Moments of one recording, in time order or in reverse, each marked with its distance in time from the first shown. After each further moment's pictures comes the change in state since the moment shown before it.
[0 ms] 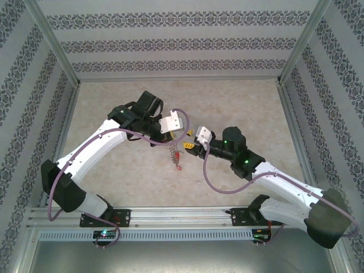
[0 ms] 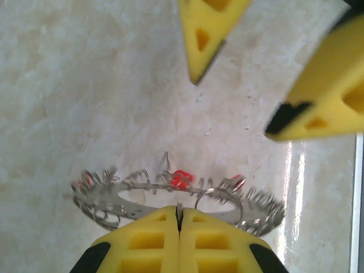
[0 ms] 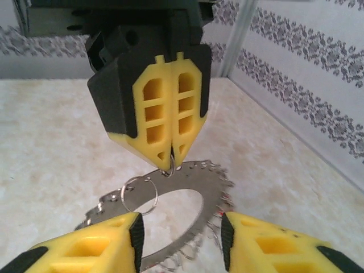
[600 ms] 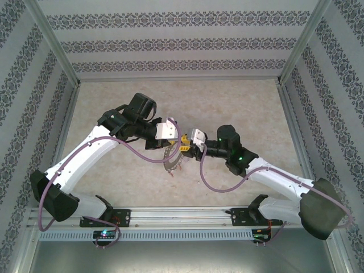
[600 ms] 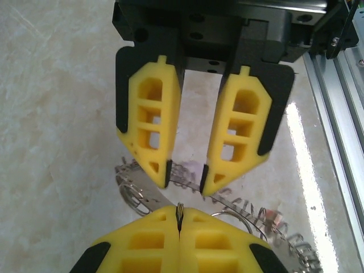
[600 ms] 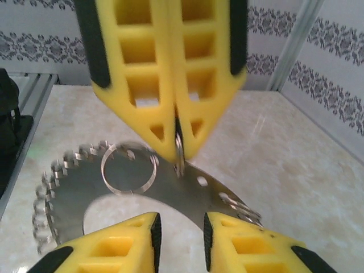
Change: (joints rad) left arm 0.000 -0.091 -0.036 0.003 0.138 0.217; right arm 0.031 0.114 0.015 0.093 -0.153 0.007
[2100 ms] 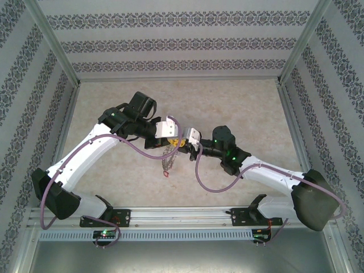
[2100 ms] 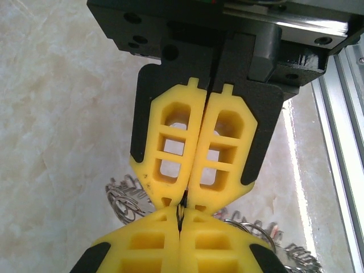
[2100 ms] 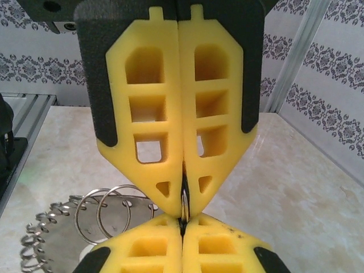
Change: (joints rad) left arm 0.008 0.022 0.023 -0.037 -0.010 -0.026; right arm 0.045 0.085 0.001 0.172 0.029 0.049
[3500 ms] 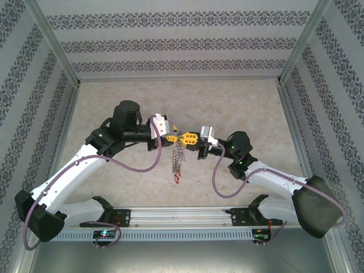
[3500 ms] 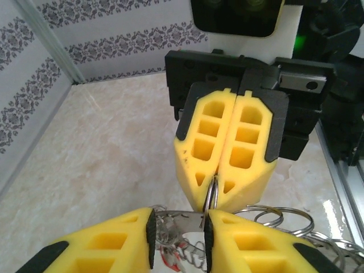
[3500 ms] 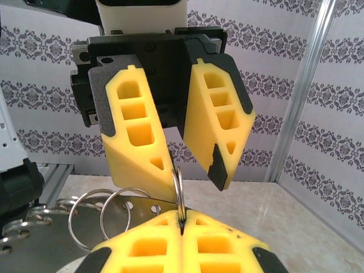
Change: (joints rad) left arm 0.006 -0.246 -0.303 0.549 0.134 -0.287; right arm -0.101 -0.060 -0.136 0.435 -0.169 0.218
